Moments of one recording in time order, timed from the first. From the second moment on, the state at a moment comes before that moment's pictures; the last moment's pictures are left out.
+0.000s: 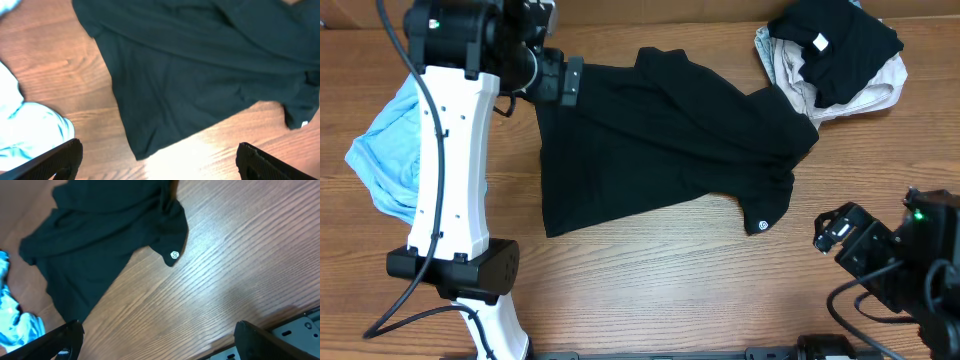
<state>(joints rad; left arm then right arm) -0.17 2.00 2.50 -1.69 0.10 -0.06 0.01 0.89 1.43 -1.57 -0.07 0.68</state>
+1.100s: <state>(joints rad) -0.18 1.99 1.57 -1.12 0.08 -0.16 0.01 0.91 0.79 -1.08 -0.26 0.70</state>
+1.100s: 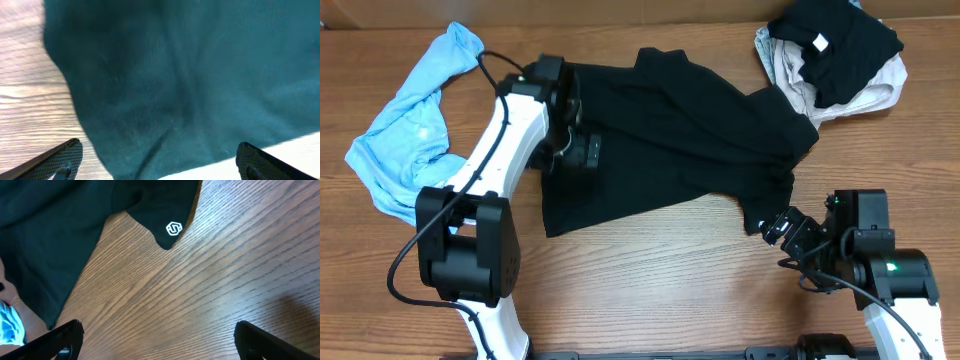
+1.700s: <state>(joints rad) -0.18 1.94 1.24 -0.88 0.10 -0.20 0.01 1.06 0.76 -0.93 -0.26 0.70</state>
